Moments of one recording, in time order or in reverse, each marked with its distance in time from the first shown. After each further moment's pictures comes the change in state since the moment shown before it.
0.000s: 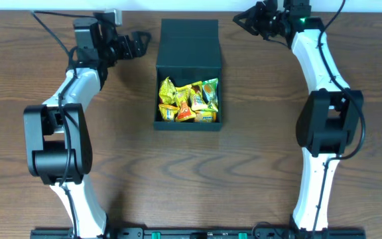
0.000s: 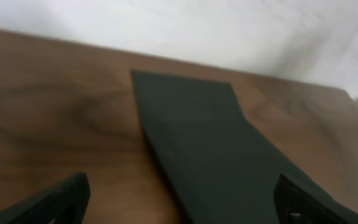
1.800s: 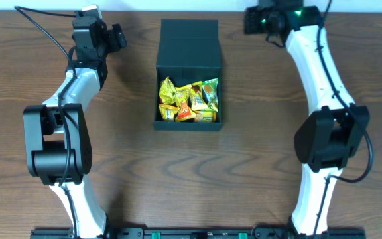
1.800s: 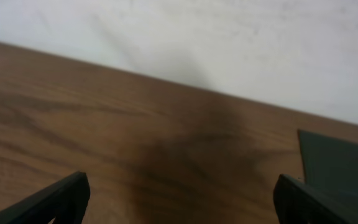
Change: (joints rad) left arm 0.016 0.000 0.000 0.052 -0.630 0.092; right arm 0.098 -0.165 0.008 -0.191 0.671 -0.454
